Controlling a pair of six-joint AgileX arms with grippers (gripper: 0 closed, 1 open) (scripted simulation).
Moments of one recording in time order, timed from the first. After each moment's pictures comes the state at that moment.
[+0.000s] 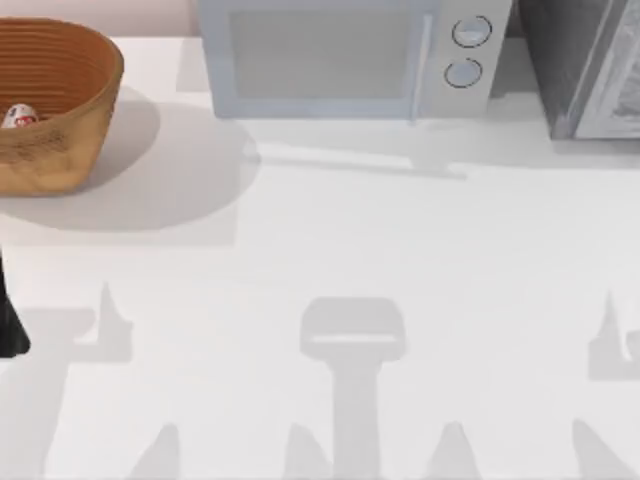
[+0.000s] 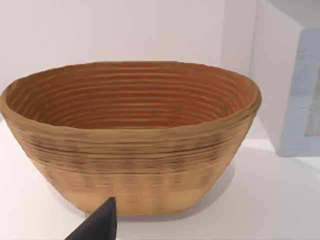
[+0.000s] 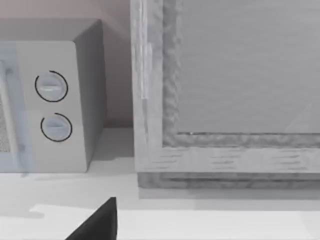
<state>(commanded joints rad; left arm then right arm) -0.01 0.18 0.19 -0.12 0.02 0.01 0.00 0.00 0.00 0.00 0.00 0.00</state>
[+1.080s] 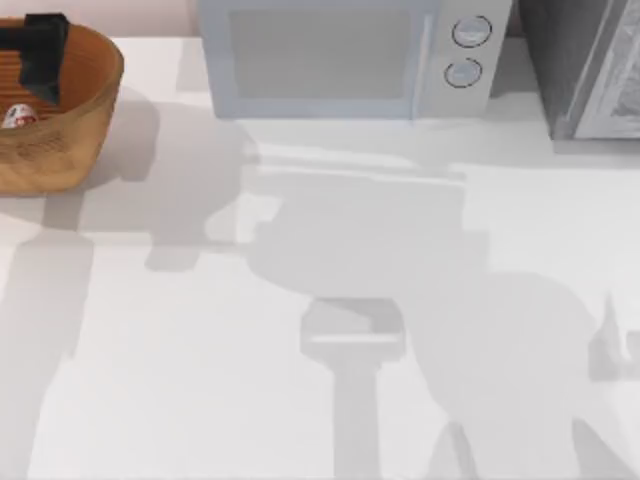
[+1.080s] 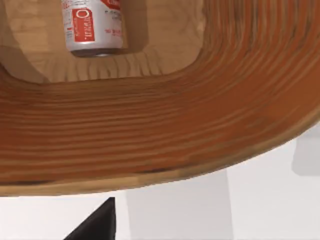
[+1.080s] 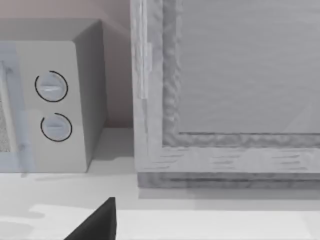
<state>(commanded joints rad) 0.03 1.94 1.86 -1.22 0.11 0.10 0.00 0.00 0.00 0.00 0.00 0.00</state>
